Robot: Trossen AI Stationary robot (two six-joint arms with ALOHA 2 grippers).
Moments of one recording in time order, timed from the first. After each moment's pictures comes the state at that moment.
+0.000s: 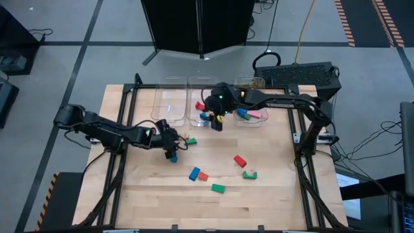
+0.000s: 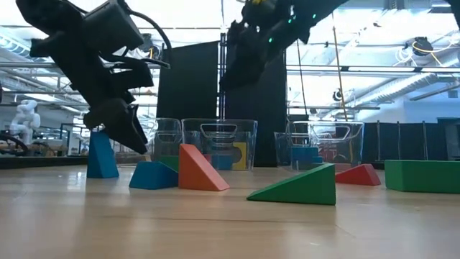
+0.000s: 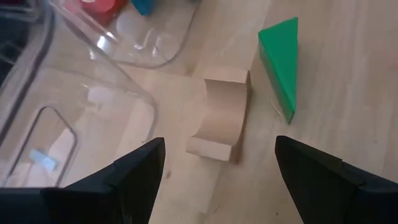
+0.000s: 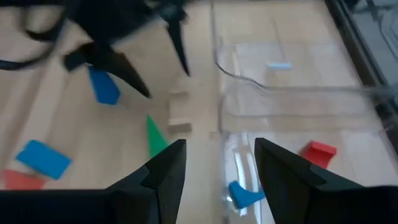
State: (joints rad) left arm -0.10 1.32 0.52 -0.18 -0.44 -0.18; right arm -0.30 1.77 1.40 -0.33 -0.24 -0.15
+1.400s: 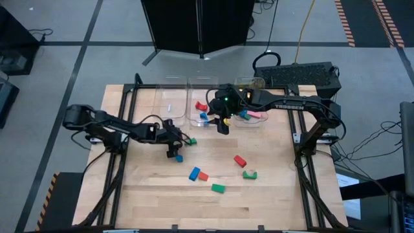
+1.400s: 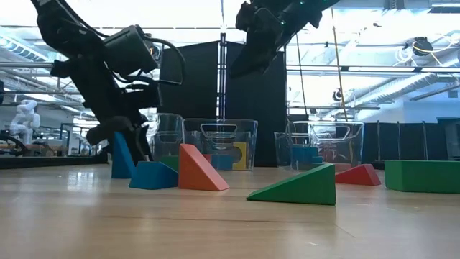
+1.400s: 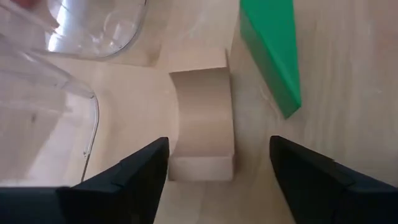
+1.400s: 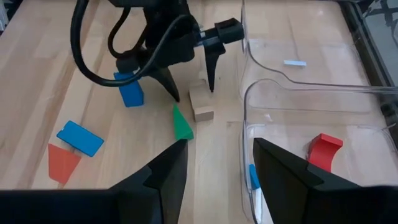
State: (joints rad) left arm 0.05 1.45 0.50 -0.04 -0.22 -0.02; right arm -0.26 1.68 1.40 -0.45 -0.23 -0.17
